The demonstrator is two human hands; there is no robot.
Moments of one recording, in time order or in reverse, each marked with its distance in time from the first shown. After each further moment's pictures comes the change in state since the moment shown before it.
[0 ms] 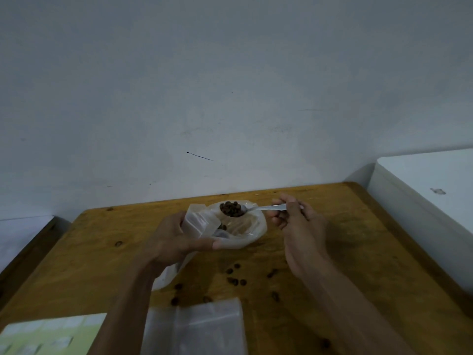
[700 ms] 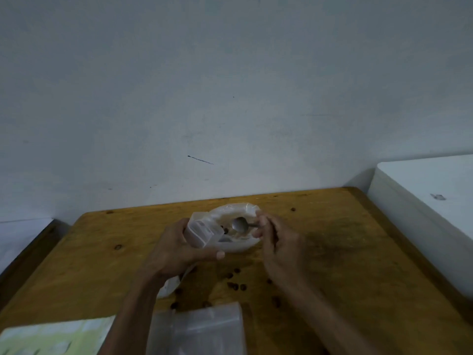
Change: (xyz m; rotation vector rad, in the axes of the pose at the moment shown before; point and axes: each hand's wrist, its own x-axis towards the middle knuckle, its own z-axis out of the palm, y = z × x) left_hand -0.003 -0.009 0.008 0.046 0.028 0.071; right_hand -0.012 0.039 -0.009 -0.746 -0.196 -0.664
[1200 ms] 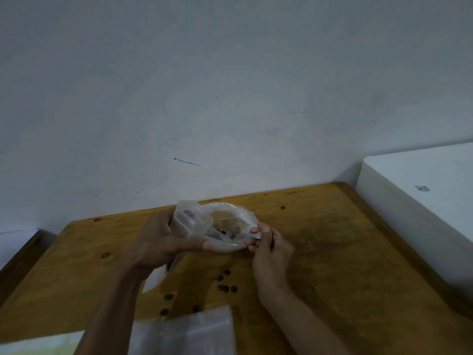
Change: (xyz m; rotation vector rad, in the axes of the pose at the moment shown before) left_hand 0.007 0.028 -0.010 -0.054 -0.046 0.083; right_hand -0.007 0.003 0.022 0.510 0.252 0.711
